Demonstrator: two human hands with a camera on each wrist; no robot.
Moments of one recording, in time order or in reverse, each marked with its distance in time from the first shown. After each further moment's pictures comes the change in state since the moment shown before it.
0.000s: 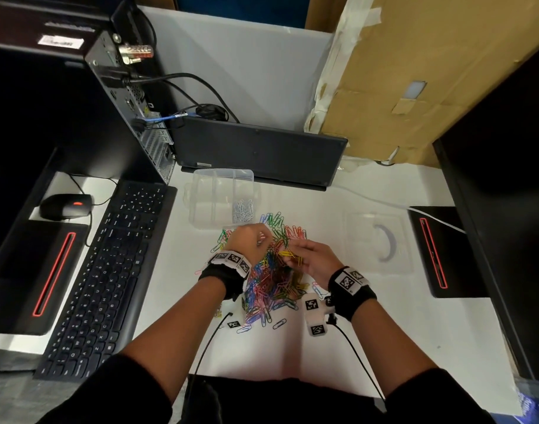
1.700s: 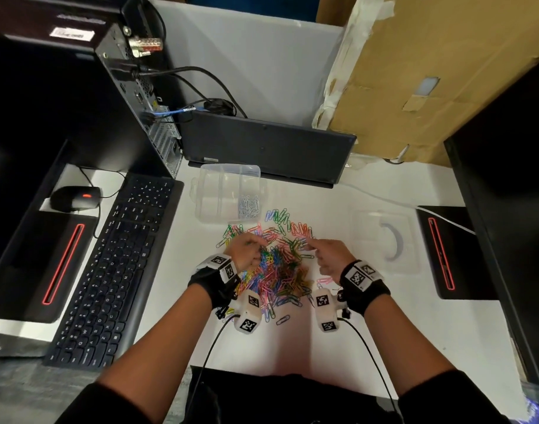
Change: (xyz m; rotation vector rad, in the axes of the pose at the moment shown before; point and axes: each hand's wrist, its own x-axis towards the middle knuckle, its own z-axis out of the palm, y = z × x) left_hand -0.028 0.001 -0.013 -0.819 -0.227 -0.623; right_hand 0.004 -0.015 -0.016 -0.452 0.213 0.119
